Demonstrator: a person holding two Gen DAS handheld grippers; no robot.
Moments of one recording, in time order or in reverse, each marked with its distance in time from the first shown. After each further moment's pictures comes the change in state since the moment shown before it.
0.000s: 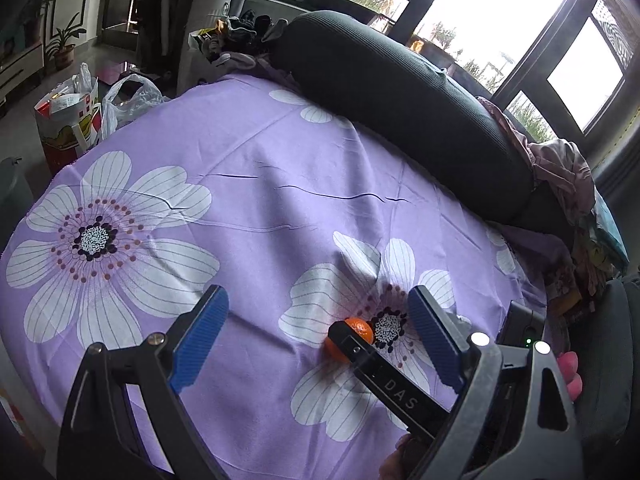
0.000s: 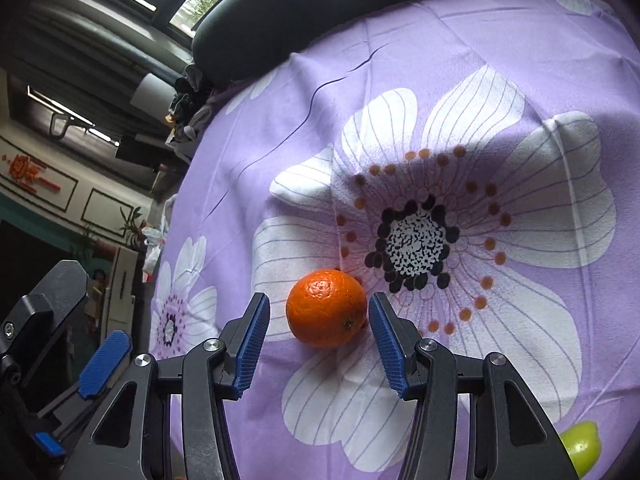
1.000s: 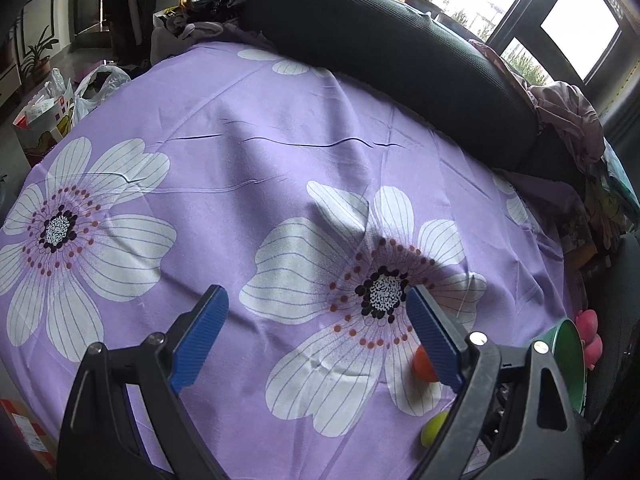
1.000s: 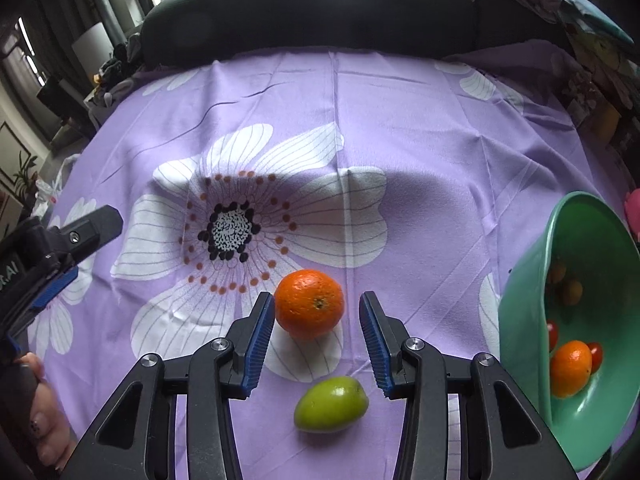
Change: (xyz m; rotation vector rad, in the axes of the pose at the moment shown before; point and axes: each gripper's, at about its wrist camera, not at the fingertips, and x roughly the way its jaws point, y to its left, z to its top) left arm 0.041 -0.028 -0.021 0.111 0.130 0.018; right arm -0.097 -0.015 -0.006 -0.205 -0.094 -0.508
